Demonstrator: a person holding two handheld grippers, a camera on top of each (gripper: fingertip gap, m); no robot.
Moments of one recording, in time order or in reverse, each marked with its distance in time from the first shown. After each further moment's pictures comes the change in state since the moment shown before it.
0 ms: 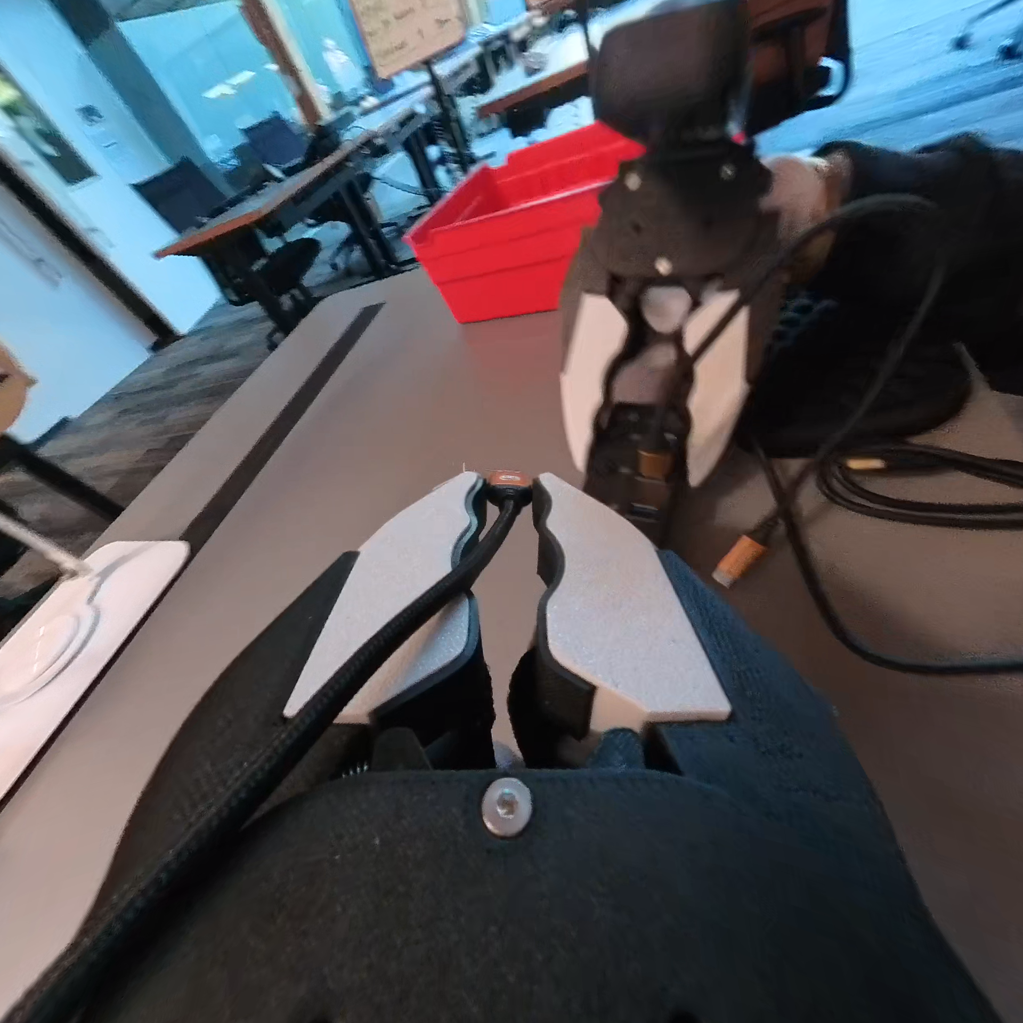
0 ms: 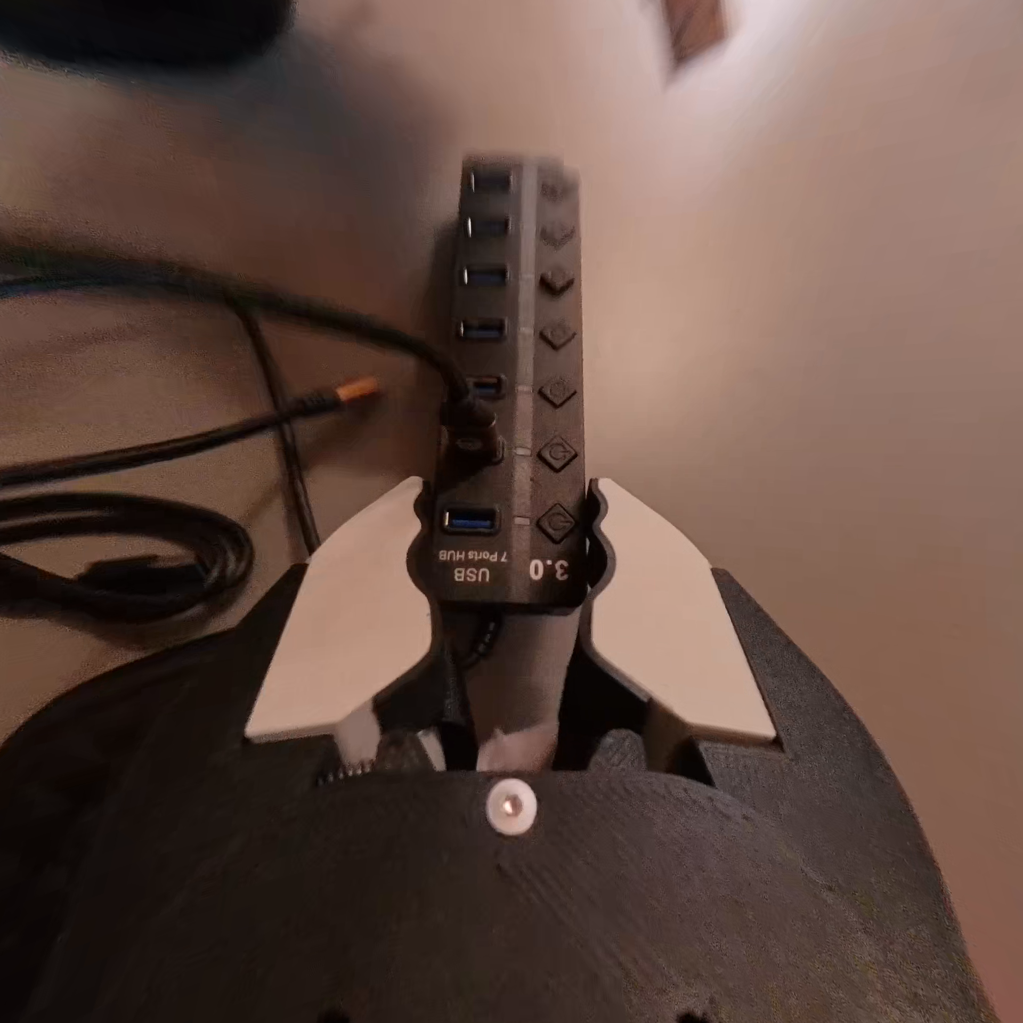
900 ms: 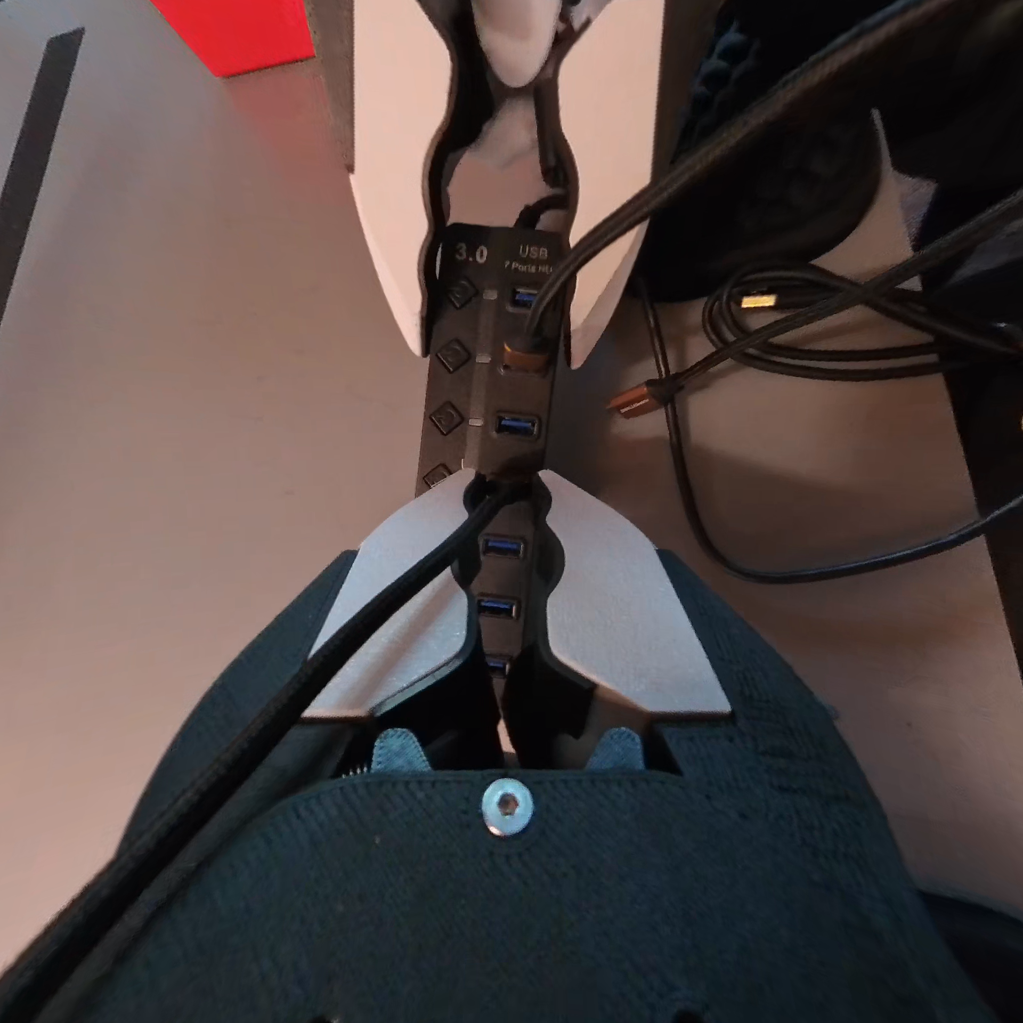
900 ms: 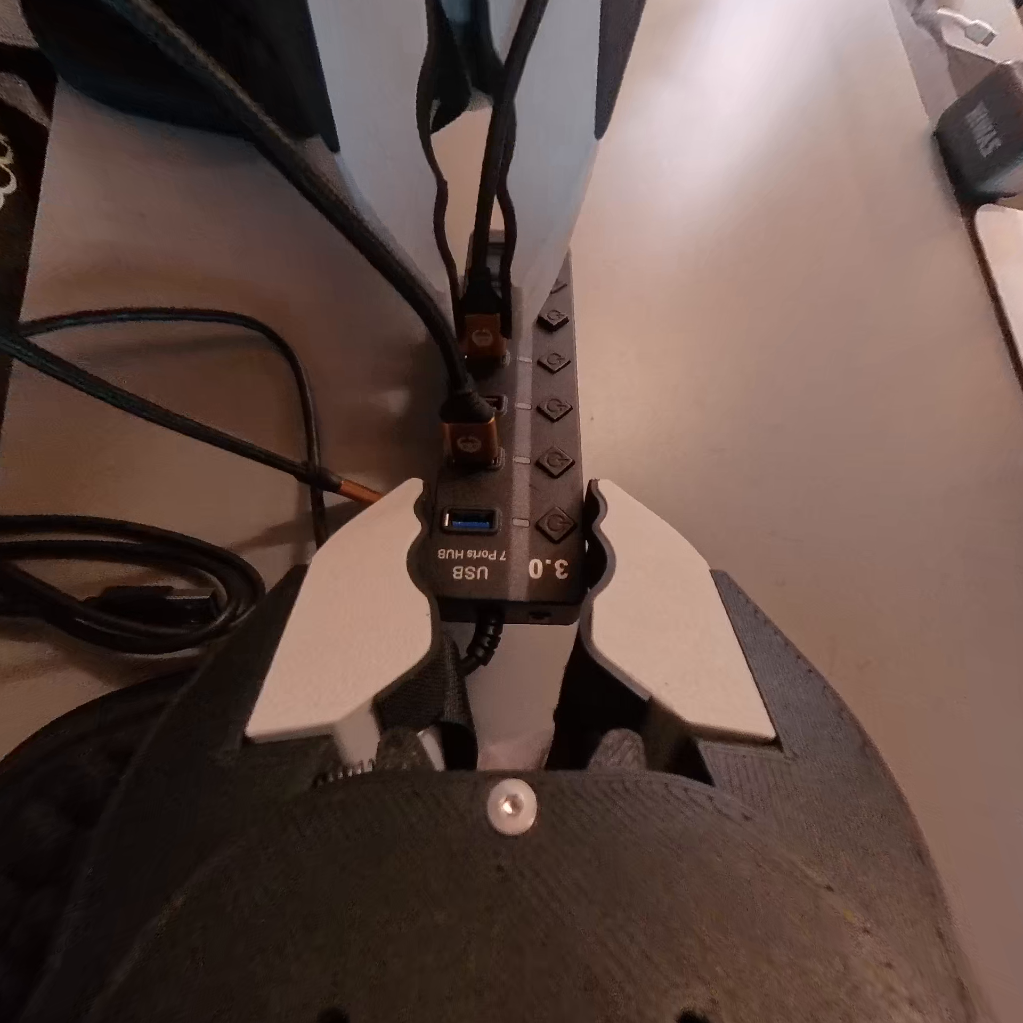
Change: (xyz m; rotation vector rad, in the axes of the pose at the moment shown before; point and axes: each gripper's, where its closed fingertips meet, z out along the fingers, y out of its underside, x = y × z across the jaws) left arm 0.059 0.044 0.011 -0.406 0.253 0.021; right arm -0.006 -0.021 -0.004 0.048 0.041 -0.116
